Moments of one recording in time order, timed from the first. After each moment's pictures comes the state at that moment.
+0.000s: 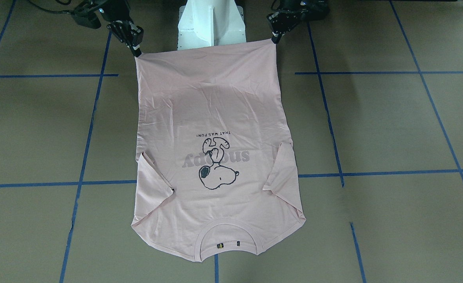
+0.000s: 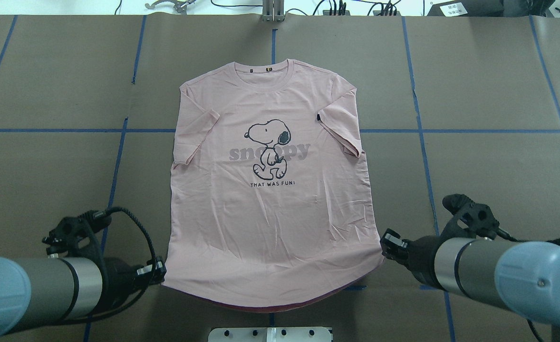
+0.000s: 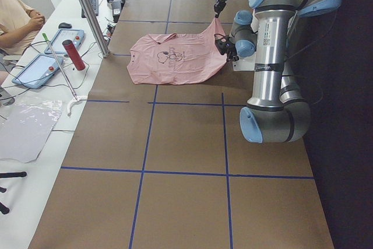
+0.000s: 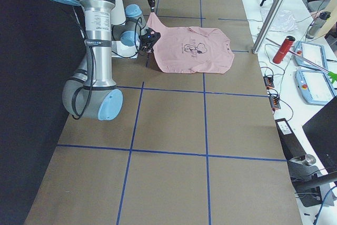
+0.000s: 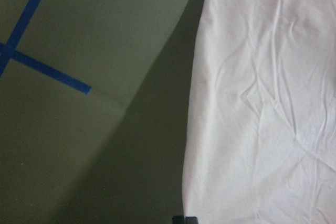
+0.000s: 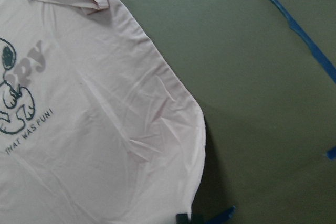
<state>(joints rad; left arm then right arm) -0.25 -1.68 -2.37 -1.69 -1.61 -1.82 0.30 -1.51 2.34 -1.42 1.58 1.99</state>
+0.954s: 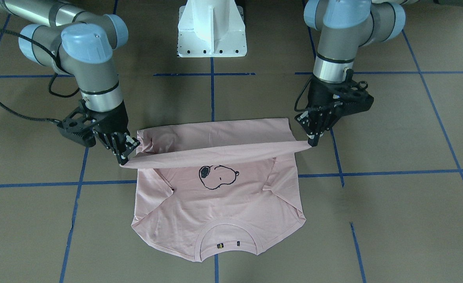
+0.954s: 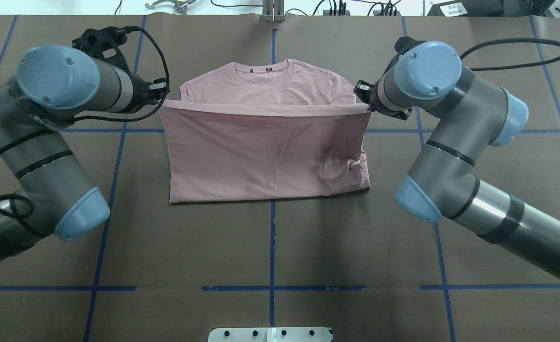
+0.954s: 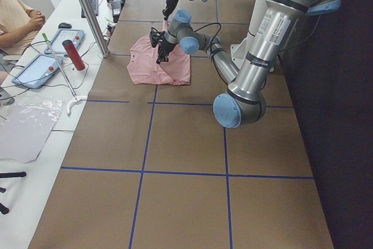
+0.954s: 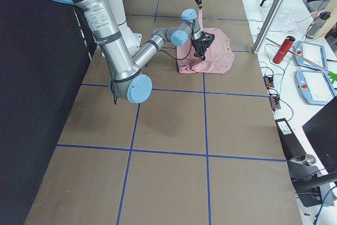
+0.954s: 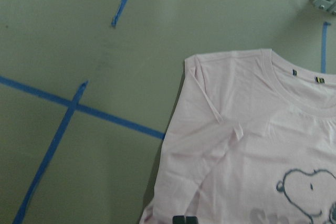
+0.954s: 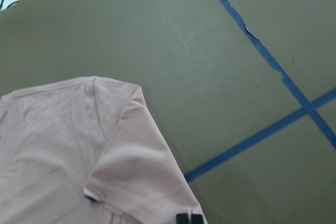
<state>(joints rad) -0.76 -2.06 -1.79 -1.78 -1.64 -1.41 0.75 -1.00 1.65 -1.44 1.69 1.58</state>
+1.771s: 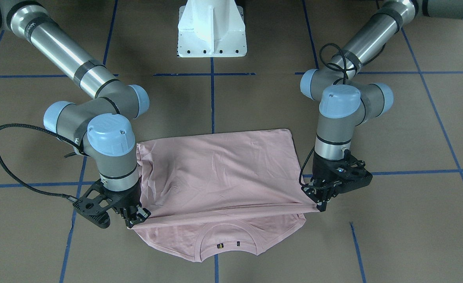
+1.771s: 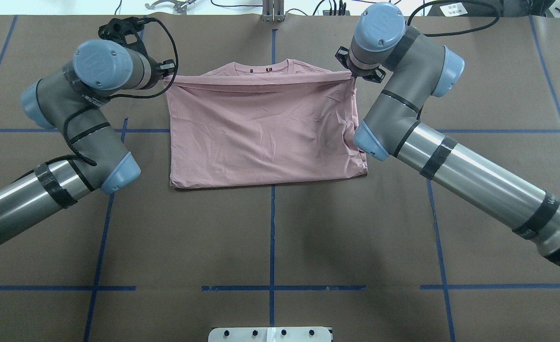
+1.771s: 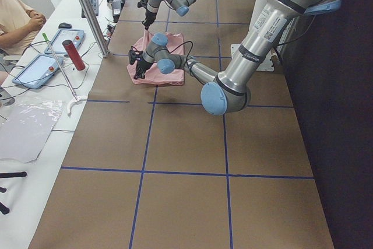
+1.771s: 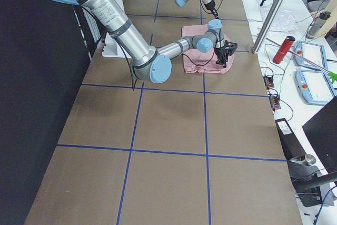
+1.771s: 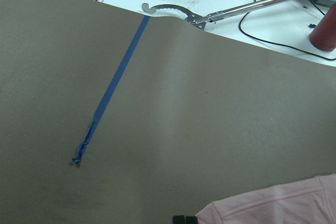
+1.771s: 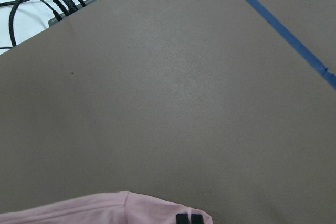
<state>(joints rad) -0.79 -2.21 -1.28 -2.14 -1.56 -1.33 0.80 -0.76 1.12 -1.20 1.70 1.57</state>
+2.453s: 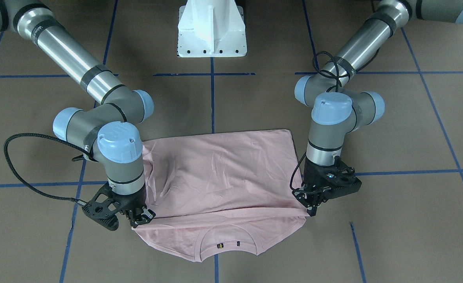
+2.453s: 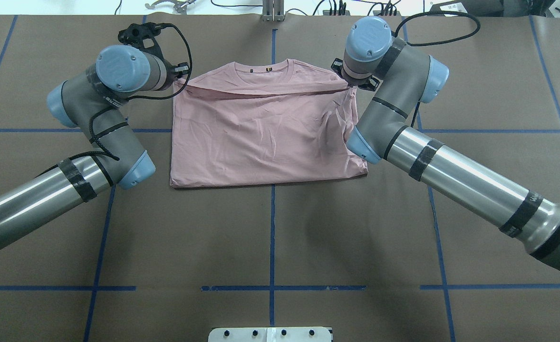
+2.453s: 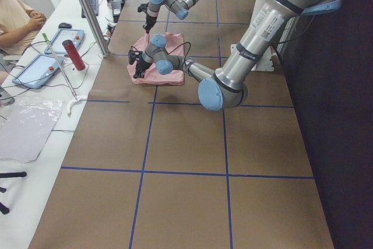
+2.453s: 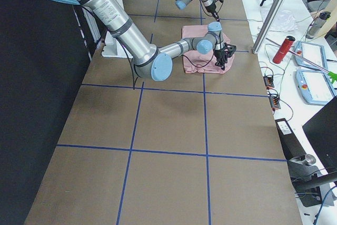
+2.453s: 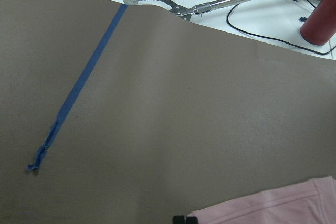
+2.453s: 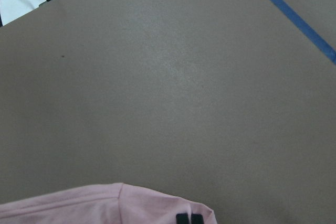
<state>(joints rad) -0.77 -2.25 -1.22 -2.19 -1.56 -1.33 0.79 -0.73 1.05 -1.19 1.70 1.55</state>
